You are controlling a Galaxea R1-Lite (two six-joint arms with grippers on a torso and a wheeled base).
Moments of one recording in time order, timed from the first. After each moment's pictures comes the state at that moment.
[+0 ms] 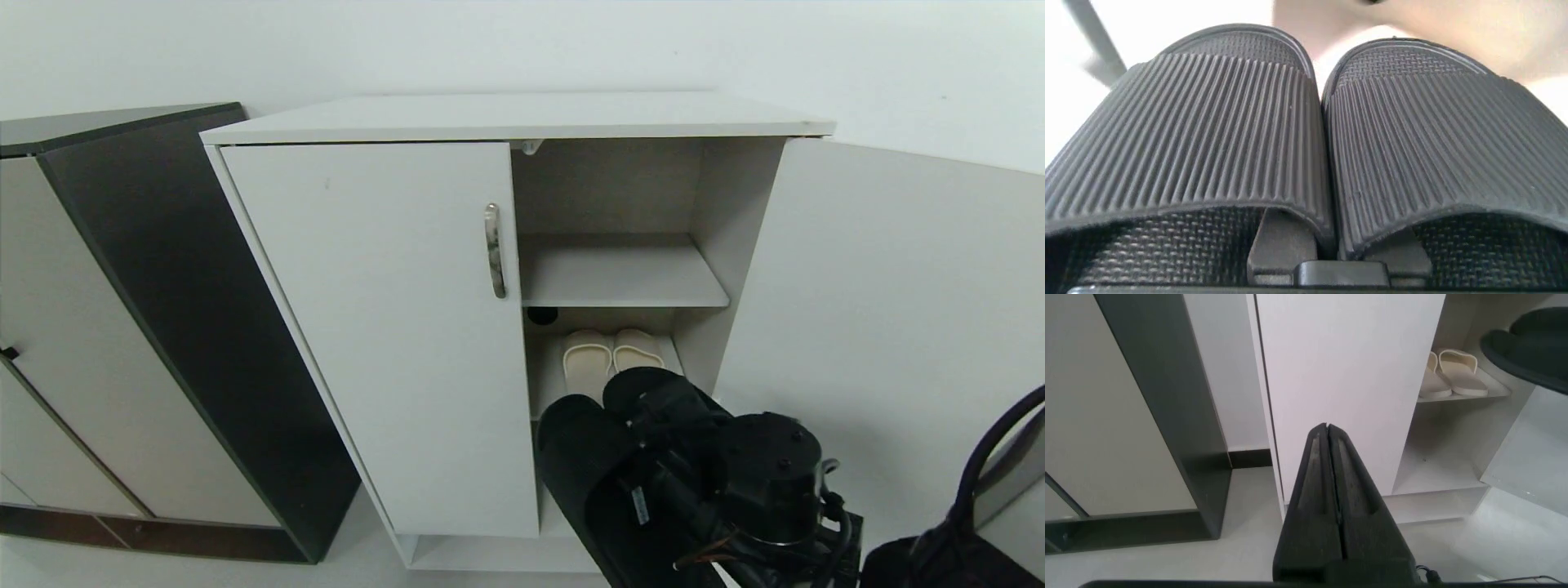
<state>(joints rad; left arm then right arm) 0.00 0.00 0.00 0.00 -0.07 0.03 0.88 1.95 -0.58 -1.16 -0.44 -0.06</state>
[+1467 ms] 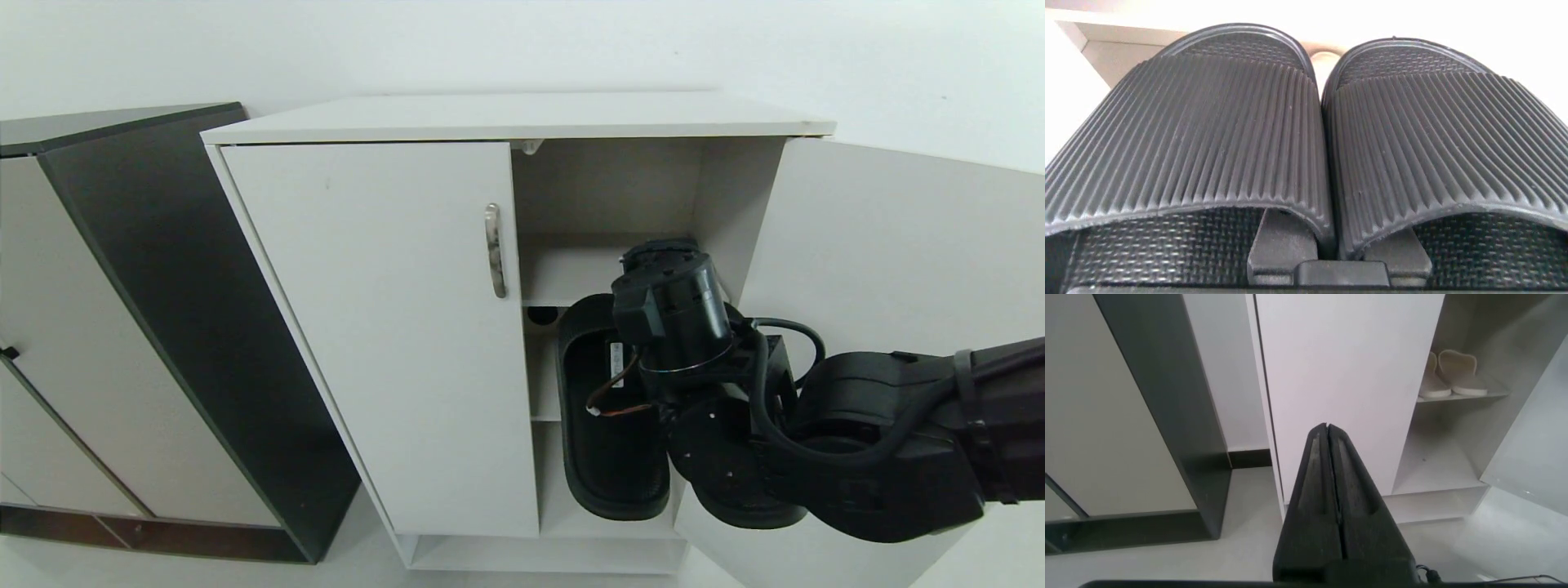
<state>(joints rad) 0.00 0.00 0.00 0.00 -0.07 0.03 0.92 1.88 -1.23 -0.26 -0.90 0.29</state>
